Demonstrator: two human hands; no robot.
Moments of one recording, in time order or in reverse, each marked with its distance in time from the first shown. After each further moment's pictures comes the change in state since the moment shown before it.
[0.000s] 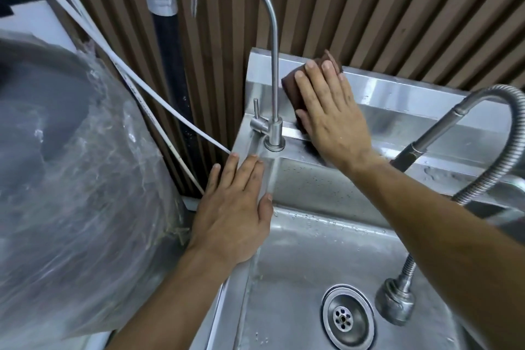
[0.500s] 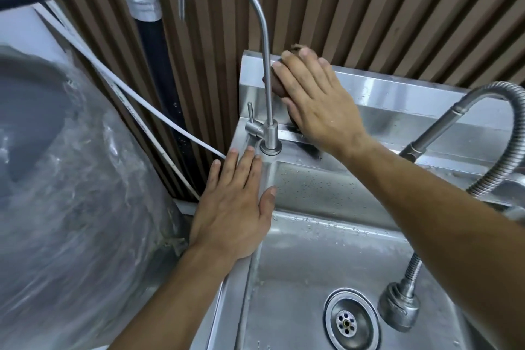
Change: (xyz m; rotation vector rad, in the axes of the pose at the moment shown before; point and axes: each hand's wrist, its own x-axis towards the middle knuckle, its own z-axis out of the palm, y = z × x) left_hand 0.017 0.002 0.005 0.063 -0.016 -0.003; right_hand 0.029 0.006 0.003 0.049 0.069 -0.113
